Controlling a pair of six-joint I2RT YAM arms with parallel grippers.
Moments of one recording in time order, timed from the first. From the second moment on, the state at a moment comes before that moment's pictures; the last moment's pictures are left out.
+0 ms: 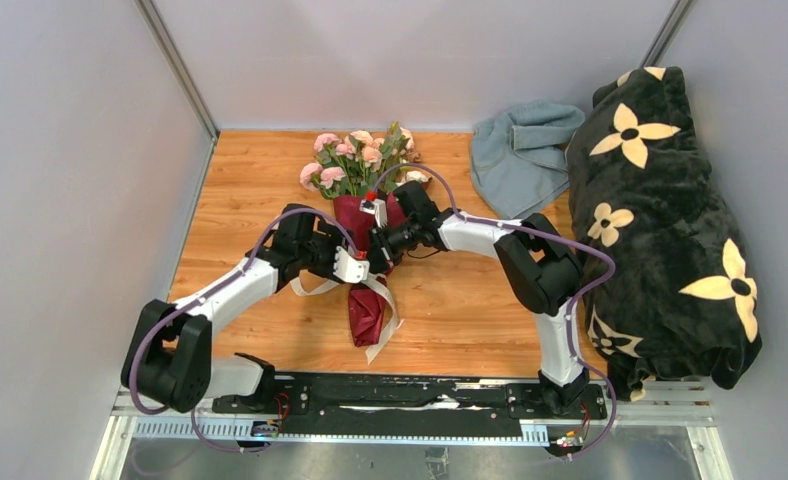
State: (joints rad) left arm -0.35 1.27 0.68 -0.19 0.37 1.46; right arm 0.70 2.04 1.34 -0.07 -0.93 0.20
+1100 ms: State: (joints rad) left arm -0.32 1.23 0.55 -0.19 0.30 1.57; right arm 0.65 1.90 1.25 -0.11 -0.61 0.18
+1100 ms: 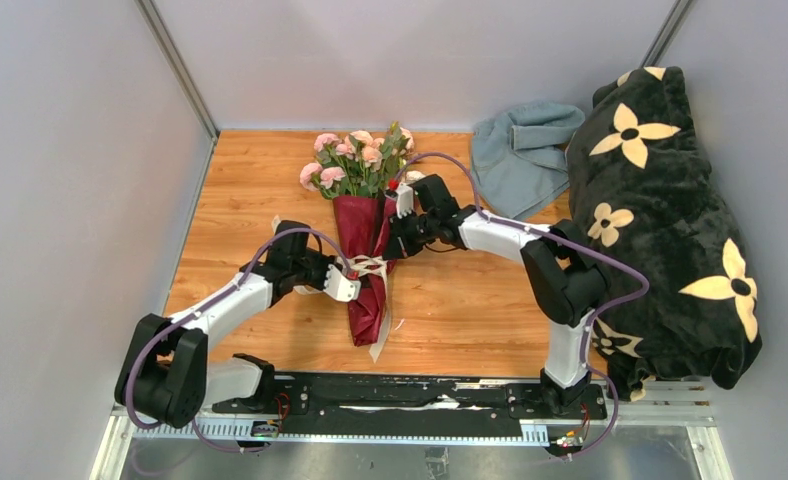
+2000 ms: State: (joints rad) left arm -0.31 1.20 0.45 -0.23 0.26 1.59; right arm 0.57 1.77 0.97 -0.06 -0.50 0.22
